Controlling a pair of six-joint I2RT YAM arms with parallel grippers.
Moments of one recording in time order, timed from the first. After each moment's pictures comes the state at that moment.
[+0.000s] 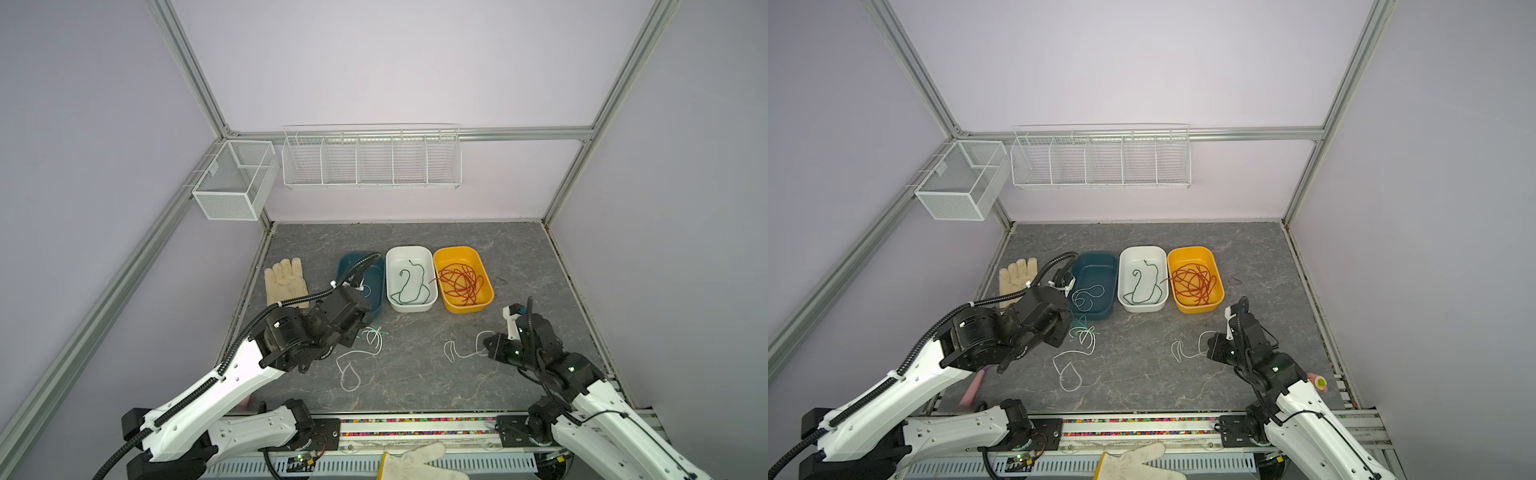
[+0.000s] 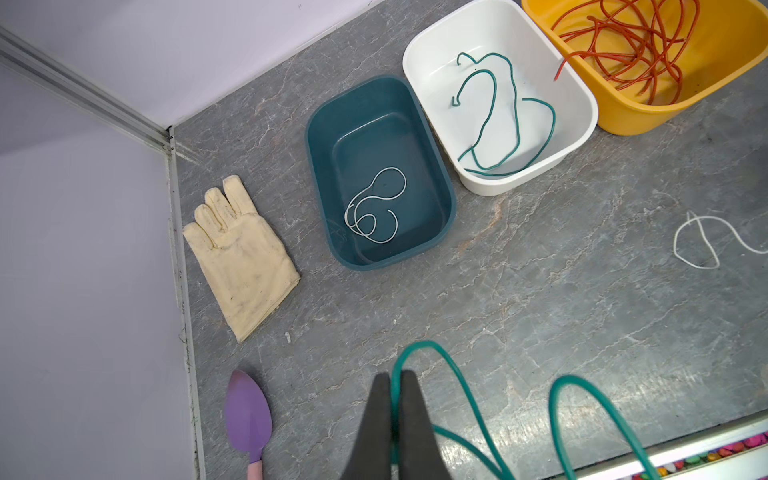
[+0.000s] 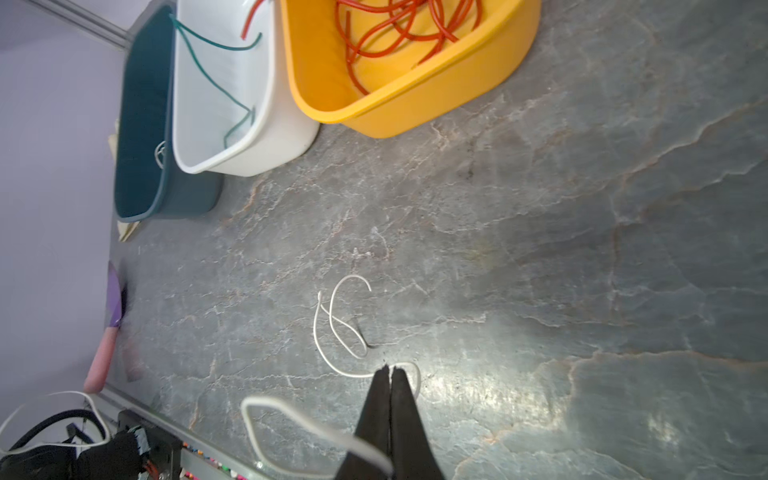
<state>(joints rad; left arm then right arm) -1.01 1.05 1.30 -1.24 -0.53 -0.32 0.48 0.63 0.49 -0.65 -0.13 0.70</state>
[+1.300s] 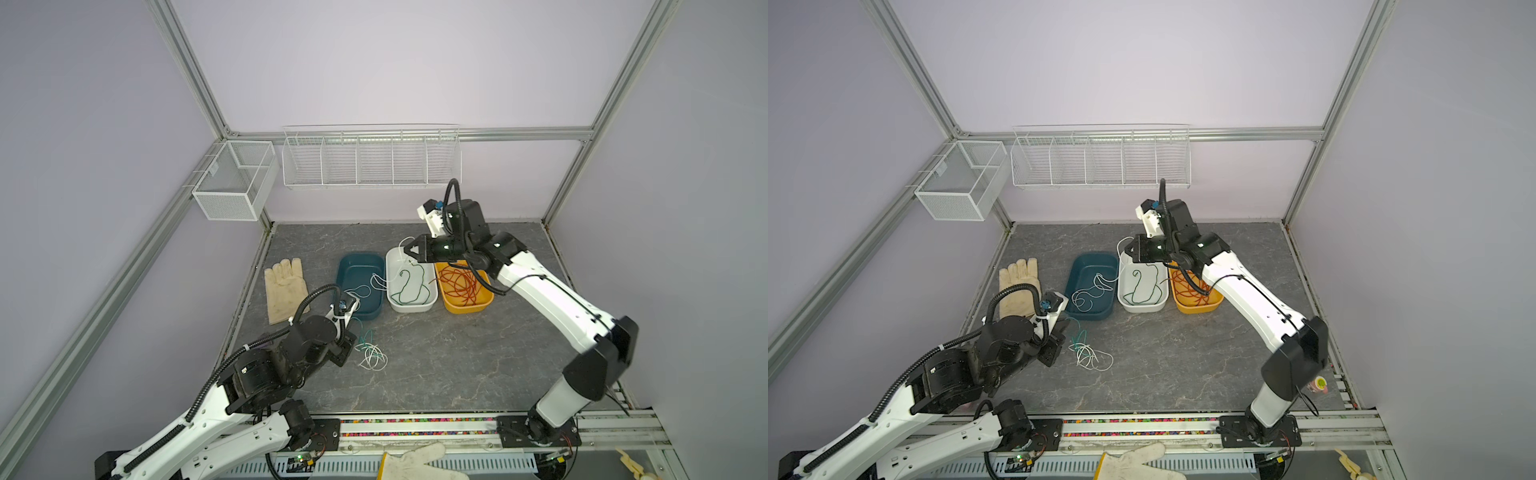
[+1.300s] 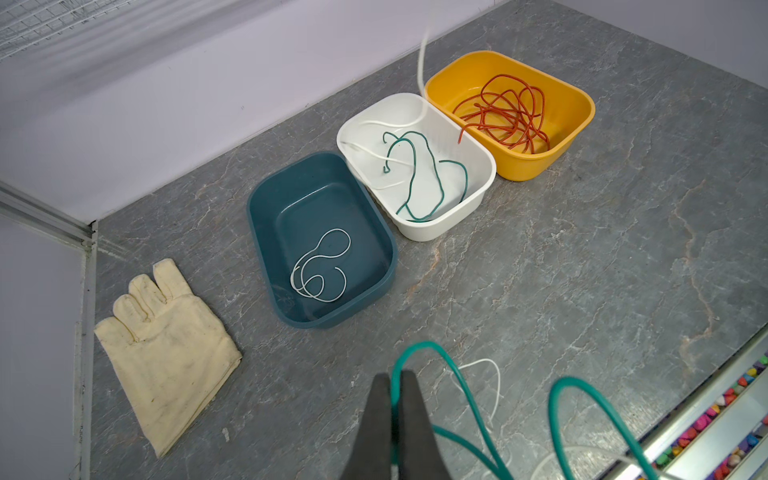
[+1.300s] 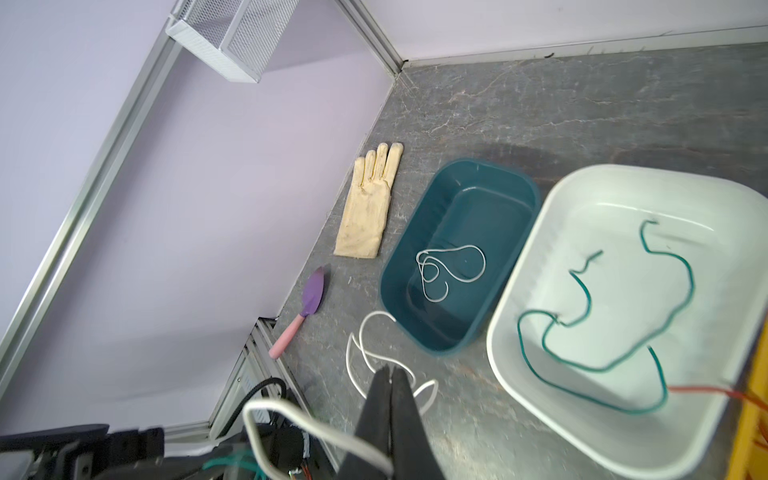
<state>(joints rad) -1.01 0.67 0.91 -0.86 -0.40 -0.12 0.67 1.78 1.80 -0.63 -0.40 0.50</state>
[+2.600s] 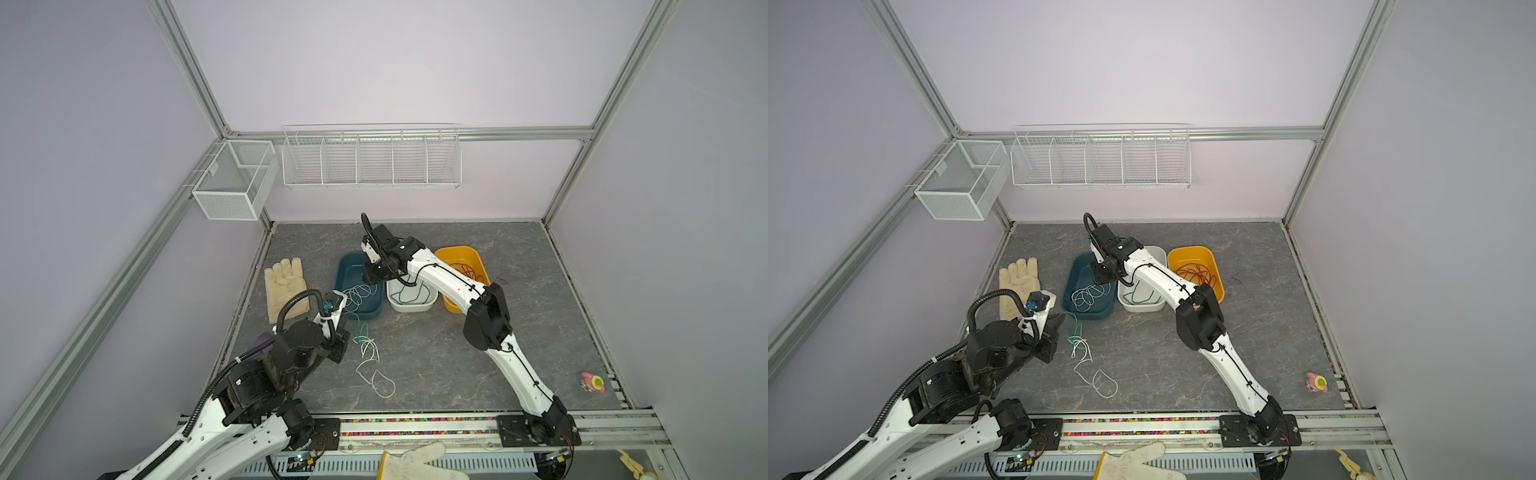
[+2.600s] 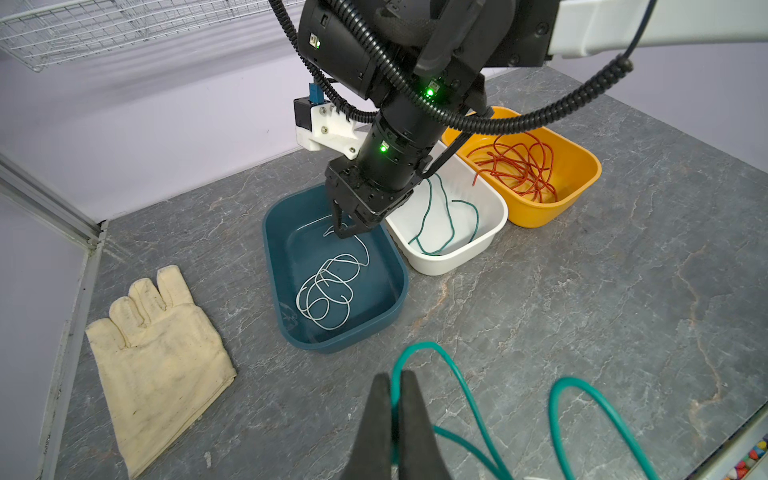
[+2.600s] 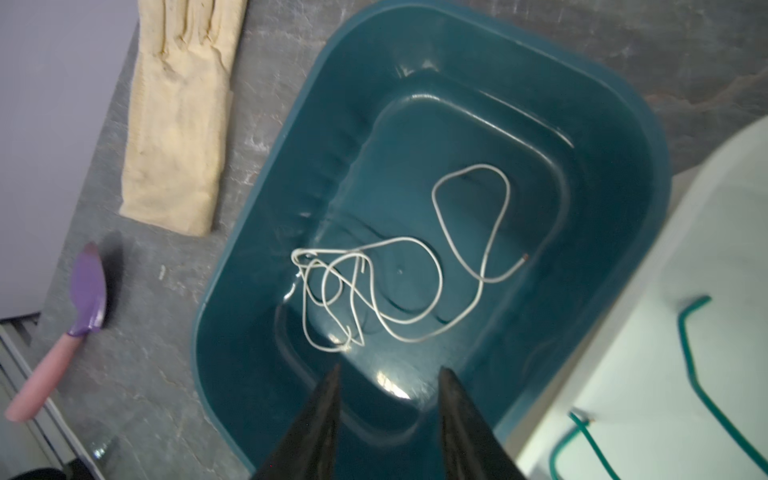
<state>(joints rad) -0.92 0.57 0.82 -0.73 -0.38 -0.12 0.81 2.43 2.36 -0.95 -0.14 0.37</state>
